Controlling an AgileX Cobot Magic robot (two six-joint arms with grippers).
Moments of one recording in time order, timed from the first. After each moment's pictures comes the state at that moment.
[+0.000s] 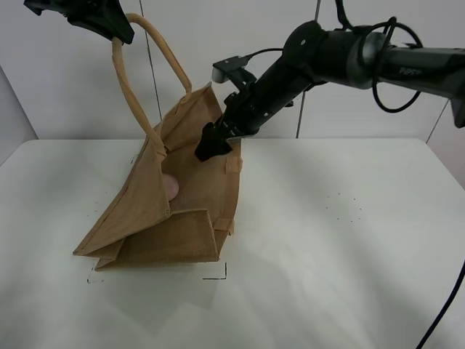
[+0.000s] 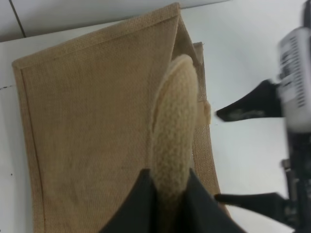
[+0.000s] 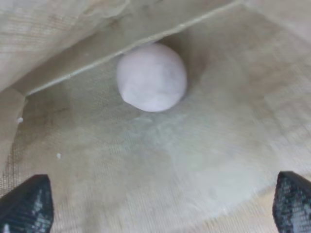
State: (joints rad) left arm -0.24 1.78 -2.06 -0.18 1.17 -0.01; right arm 0.46 2.12 -1.83 0.63 0.88 -0.77
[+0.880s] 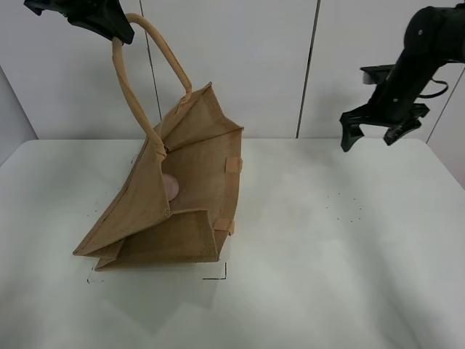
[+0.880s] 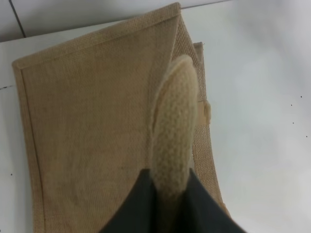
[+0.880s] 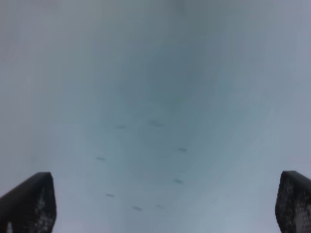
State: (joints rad) left arm -0.24 1.78 -2.06 -0.18 1.17 -0.01; right arm 0.01 2.08 -1.83 0.08 1.12 -0.15
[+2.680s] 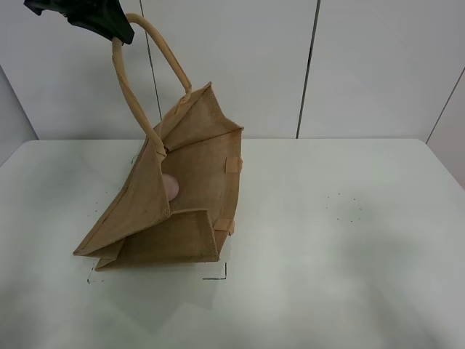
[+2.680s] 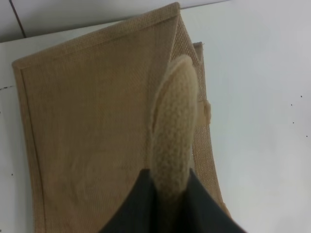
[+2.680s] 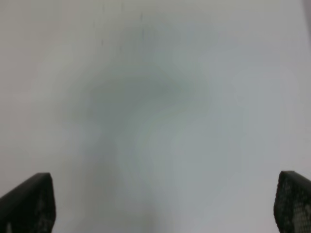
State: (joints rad) left arm -0.24 1.78 -2.06 -0.18 1.17 0.00; right arm -0.07 0.15 -0.50 0.06 1.03 -0.14
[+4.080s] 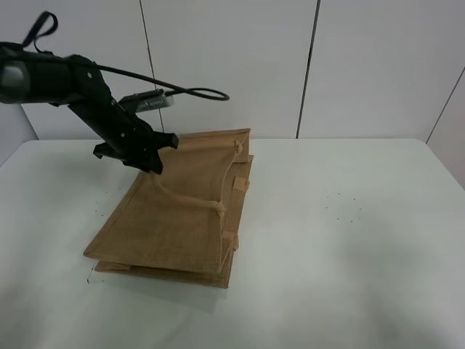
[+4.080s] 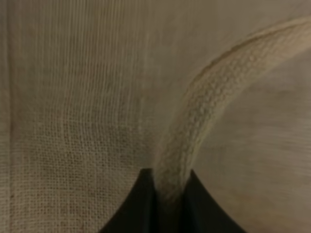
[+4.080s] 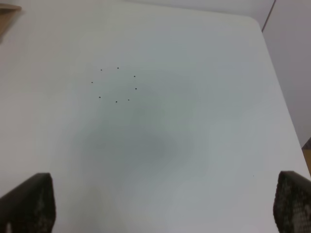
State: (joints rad) left arm -0.24 1.98 -1.42 -0.24 0.65 0.04; right arm -0.07 0.00 -0.50 0.06 1.03 -0.14
